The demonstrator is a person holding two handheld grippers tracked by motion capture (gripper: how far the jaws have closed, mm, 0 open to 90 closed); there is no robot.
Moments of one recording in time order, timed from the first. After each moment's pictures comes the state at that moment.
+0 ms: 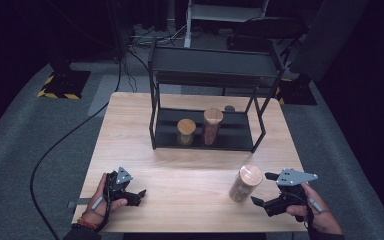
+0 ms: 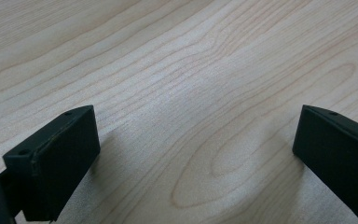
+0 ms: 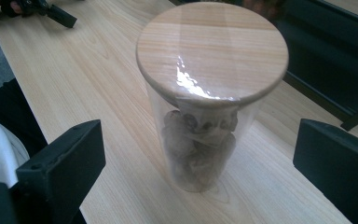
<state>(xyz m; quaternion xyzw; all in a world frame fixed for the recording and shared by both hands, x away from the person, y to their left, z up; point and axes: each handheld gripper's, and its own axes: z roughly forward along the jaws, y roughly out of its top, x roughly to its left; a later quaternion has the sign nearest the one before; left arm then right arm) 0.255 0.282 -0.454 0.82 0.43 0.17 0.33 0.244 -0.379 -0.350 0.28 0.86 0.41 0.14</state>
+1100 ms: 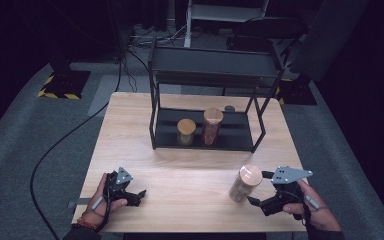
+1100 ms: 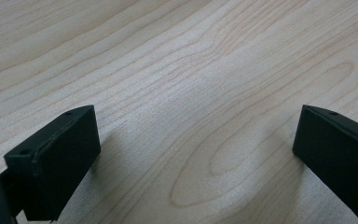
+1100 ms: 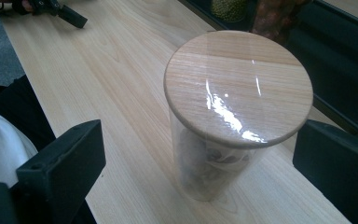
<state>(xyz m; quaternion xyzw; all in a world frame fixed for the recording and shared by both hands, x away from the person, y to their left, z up) 0.255 0.282 -0.453 0.83 0.42 0.17 0.33 0.248 -0.363 -0.333 0.27 0.87 0.40 0.13</state>
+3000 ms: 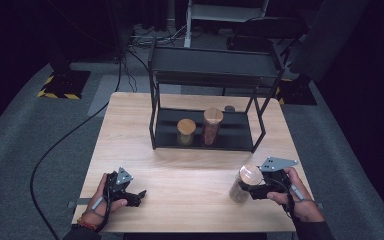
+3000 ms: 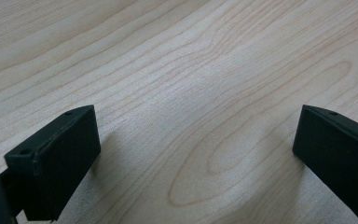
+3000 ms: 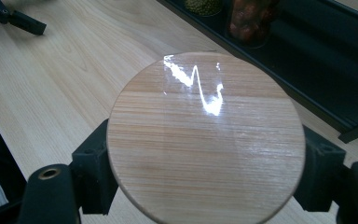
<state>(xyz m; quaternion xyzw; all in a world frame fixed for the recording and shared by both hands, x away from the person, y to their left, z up) 0.255 0.282 -0.453 0.83 0.42 0.17 0.33 0.269 -0.332 -0.334 0.31 0.86 0.37 0.14</state>
